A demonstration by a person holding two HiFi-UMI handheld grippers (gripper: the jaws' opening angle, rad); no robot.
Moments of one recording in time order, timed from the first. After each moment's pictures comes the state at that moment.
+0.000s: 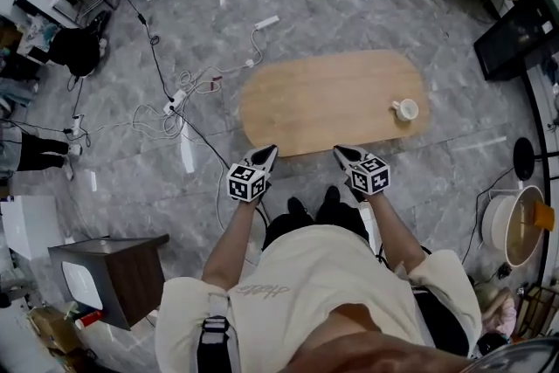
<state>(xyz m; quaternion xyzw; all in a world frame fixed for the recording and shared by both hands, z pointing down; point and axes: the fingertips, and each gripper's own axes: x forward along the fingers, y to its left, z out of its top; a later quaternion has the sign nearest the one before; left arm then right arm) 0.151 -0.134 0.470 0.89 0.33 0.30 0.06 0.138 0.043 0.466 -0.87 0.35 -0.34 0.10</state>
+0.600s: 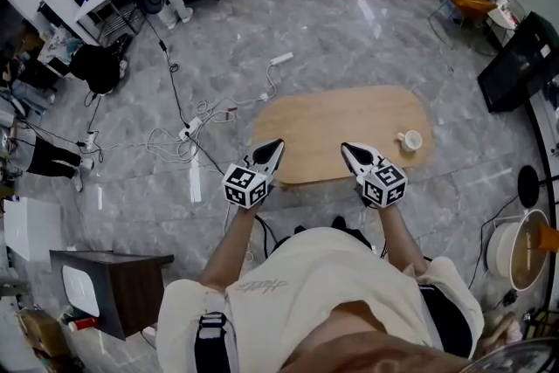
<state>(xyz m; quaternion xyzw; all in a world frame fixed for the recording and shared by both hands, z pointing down) 0.179 -0.128 0.279 0.93 0.35 0.14 0.02 0.166 0.030 0.284 -0.91 0.39 -0.16 0.07</state>
